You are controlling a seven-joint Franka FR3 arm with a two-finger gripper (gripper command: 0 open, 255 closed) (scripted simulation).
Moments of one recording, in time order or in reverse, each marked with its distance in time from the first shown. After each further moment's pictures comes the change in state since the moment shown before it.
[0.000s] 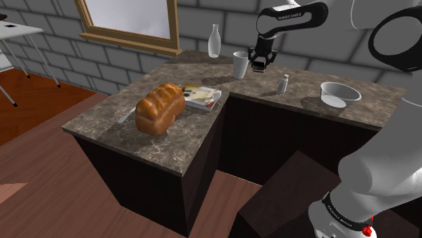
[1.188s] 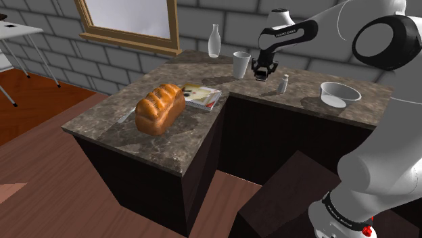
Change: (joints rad) arm -0.040 0.132 -0.040 -0.001 -0.031 0.137 -0.051
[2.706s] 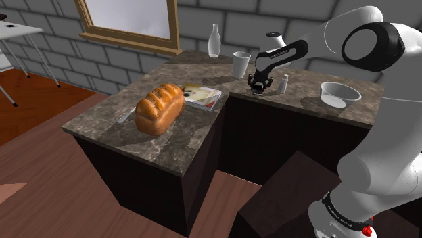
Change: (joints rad) arm 0.012 0.091 -0.025 -0.113 -0.057 0.198 0.056
